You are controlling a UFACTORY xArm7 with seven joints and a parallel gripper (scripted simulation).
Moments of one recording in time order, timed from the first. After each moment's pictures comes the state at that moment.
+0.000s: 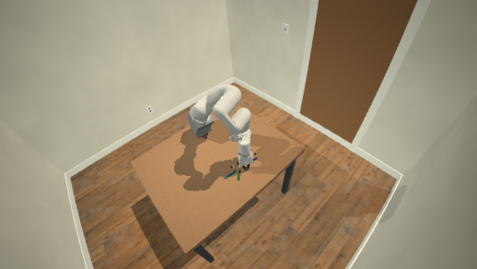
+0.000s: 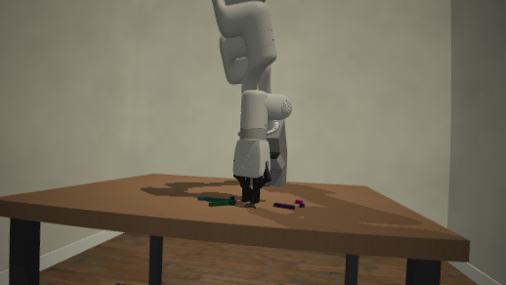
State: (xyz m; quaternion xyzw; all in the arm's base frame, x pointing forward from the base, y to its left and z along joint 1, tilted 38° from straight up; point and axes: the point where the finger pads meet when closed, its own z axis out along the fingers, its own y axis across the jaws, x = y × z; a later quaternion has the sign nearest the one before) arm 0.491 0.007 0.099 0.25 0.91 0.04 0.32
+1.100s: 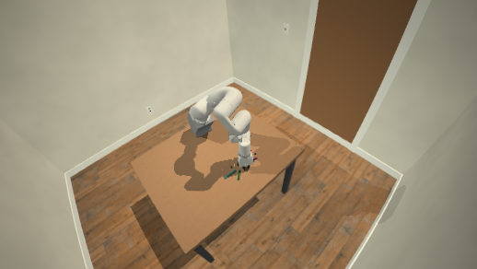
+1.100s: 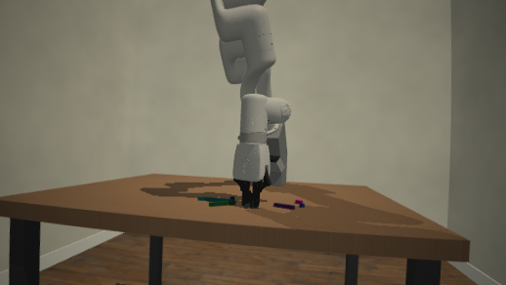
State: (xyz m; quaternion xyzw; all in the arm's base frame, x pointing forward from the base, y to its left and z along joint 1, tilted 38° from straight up) arm 0.497 0.006 0.091 0.25 0.91 0.04 0.32
